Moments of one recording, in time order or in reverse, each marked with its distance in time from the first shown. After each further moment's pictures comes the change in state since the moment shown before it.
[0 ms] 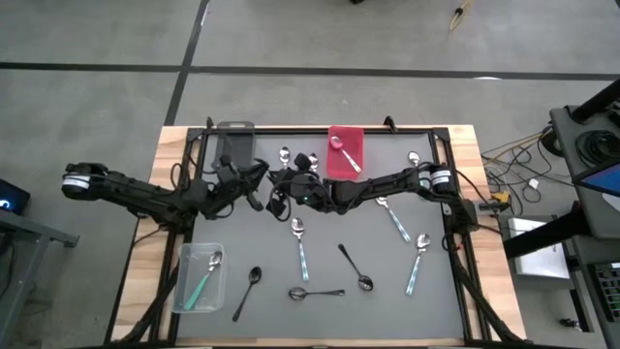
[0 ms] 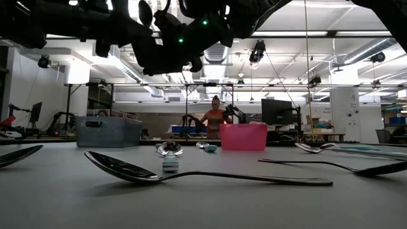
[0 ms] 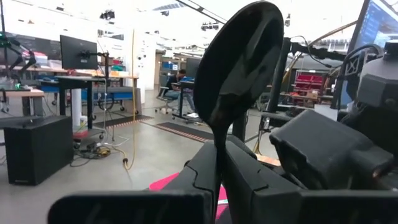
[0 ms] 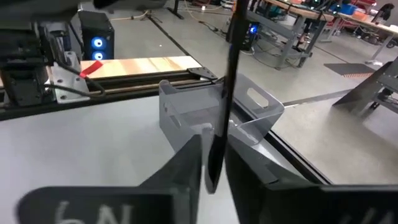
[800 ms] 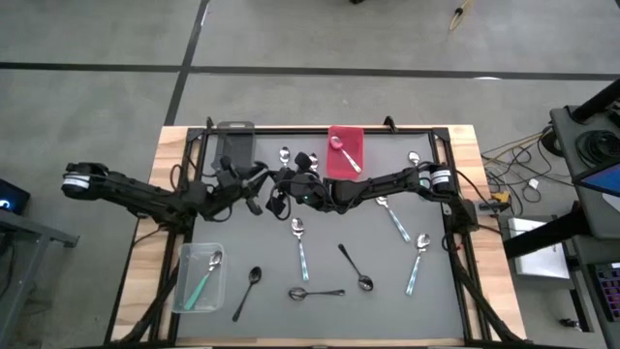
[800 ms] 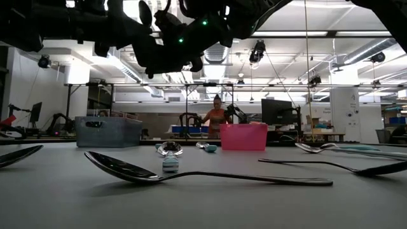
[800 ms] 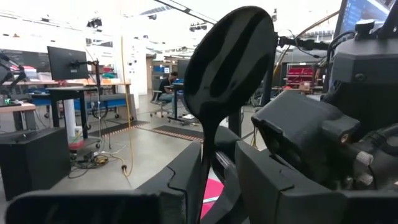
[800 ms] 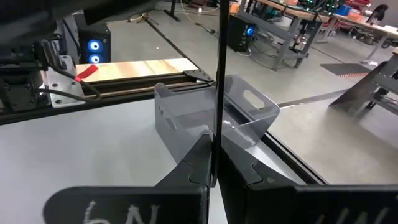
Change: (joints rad) left arm -0.009 0.001 -0.032 0.030 0.036 0.076; right arm -0.001 0.000 0.000 0.014 0.009 -0.003
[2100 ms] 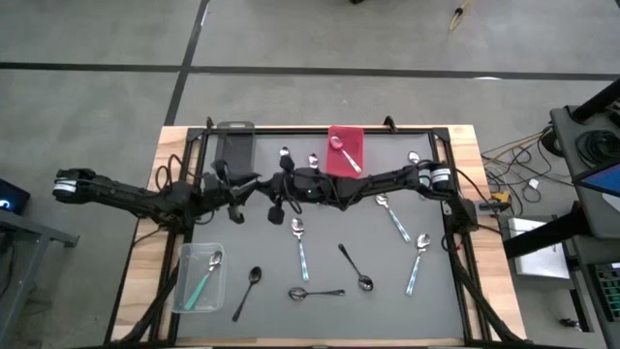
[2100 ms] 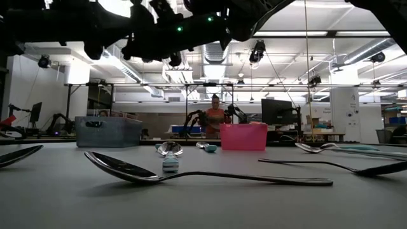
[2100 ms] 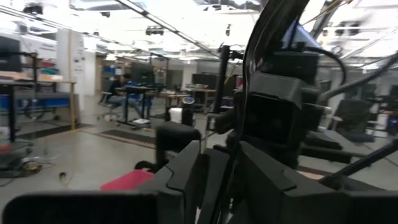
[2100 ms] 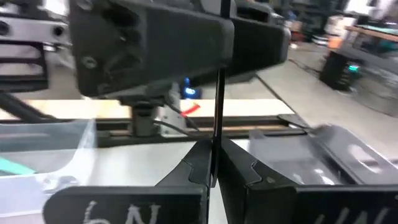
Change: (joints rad) left arm -0.007 -0.268 -0.116 -0.132 0.193 -0.108; right arm -0.023 0.000 0.000 0.140 -0.422 -0.037
